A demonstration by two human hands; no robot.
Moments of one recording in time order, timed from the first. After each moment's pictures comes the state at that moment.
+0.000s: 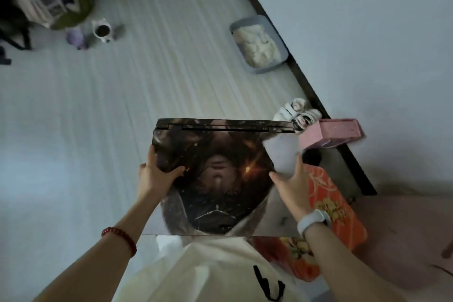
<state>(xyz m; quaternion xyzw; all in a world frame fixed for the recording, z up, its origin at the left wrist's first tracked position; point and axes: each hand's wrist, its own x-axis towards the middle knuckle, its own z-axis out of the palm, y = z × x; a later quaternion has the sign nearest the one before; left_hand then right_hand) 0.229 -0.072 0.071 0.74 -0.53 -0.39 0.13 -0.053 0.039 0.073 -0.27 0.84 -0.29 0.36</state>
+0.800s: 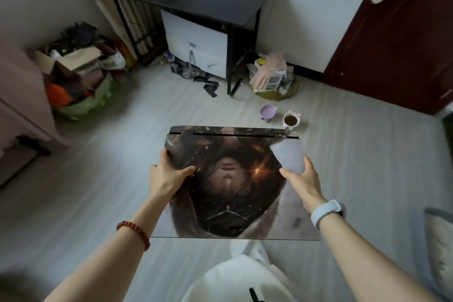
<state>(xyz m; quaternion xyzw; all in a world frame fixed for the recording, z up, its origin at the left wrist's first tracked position) 0.785 -0.339 0.155 0.86 -0.24 -0.26 0.36 0.507 -0.487 0.163 -0.56 0.66 -0.19 0.47</state>
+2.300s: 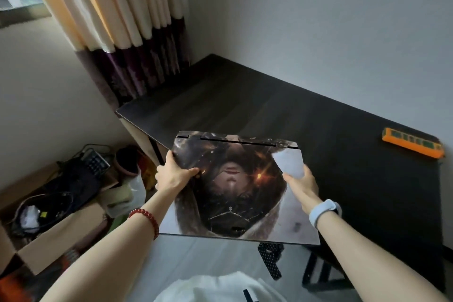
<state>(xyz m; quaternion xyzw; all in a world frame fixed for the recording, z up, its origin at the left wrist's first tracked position) 1.687 -1.125 0.201 0.91 -0.14 -0.20 0.34 1.443 -1.312 0.191 -0.60 0.62 -0.17 0.48</state>
